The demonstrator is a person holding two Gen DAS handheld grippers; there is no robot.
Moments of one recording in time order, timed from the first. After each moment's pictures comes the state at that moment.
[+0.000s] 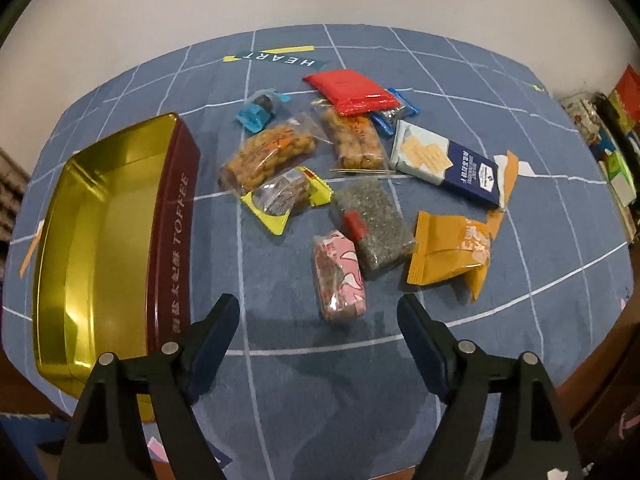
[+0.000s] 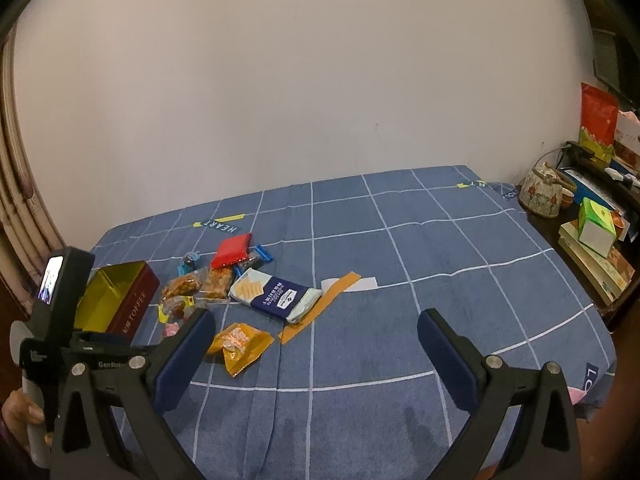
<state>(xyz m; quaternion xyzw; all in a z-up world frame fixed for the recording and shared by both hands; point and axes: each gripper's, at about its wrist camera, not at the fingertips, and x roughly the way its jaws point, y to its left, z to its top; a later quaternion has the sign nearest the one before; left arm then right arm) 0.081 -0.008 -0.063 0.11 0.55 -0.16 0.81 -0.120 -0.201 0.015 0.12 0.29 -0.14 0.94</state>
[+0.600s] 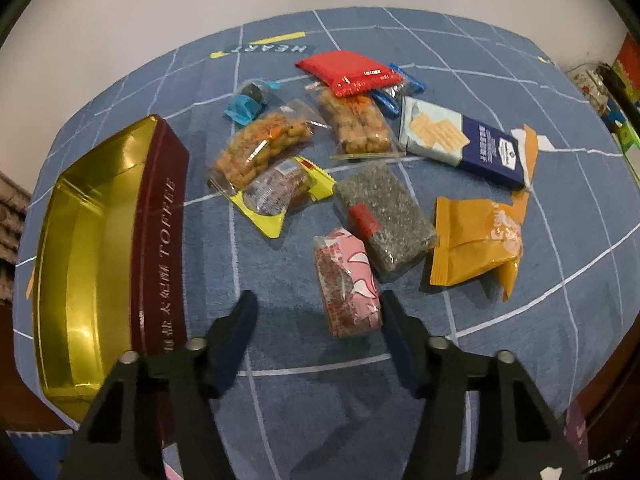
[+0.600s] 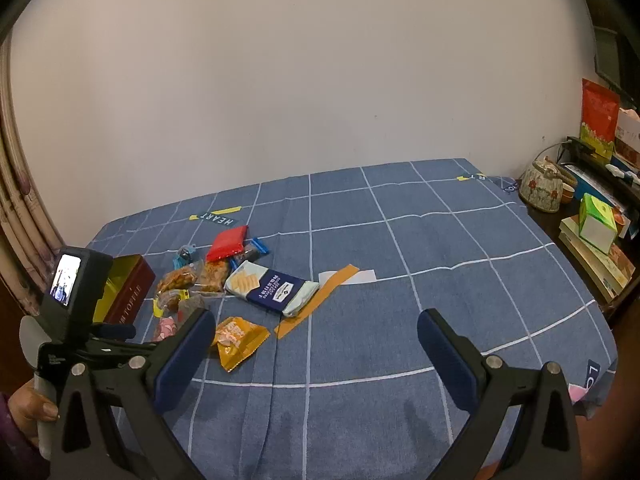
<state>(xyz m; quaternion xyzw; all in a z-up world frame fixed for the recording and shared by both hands) 0.089 -0.021 -0.088 0.15 0.55 -0.16 0.81 -0.116 -0.204 0.010 0.12 0.30 -0.14 0.93</state>
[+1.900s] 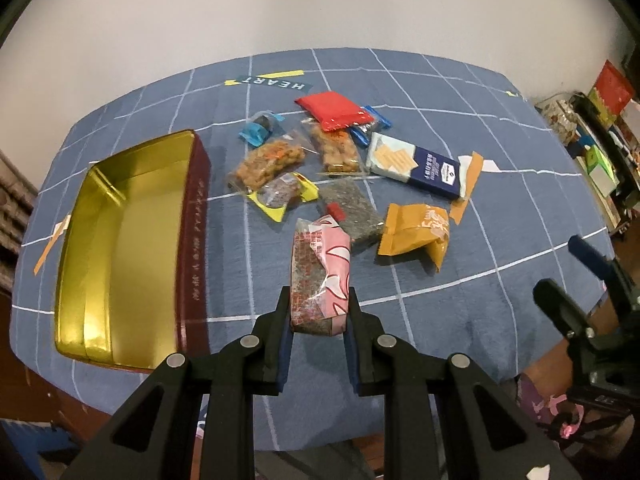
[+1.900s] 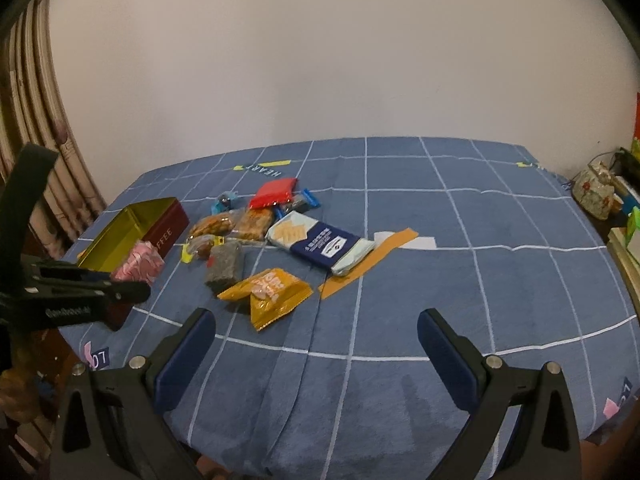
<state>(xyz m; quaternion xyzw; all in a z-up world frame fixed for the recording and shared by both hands) 0.038 0.006 -0.024 0.10 0.52 -0.18 0.83 -0.099 -0.179 -0.032 0.09 0.35 -0.04 0.93</state>
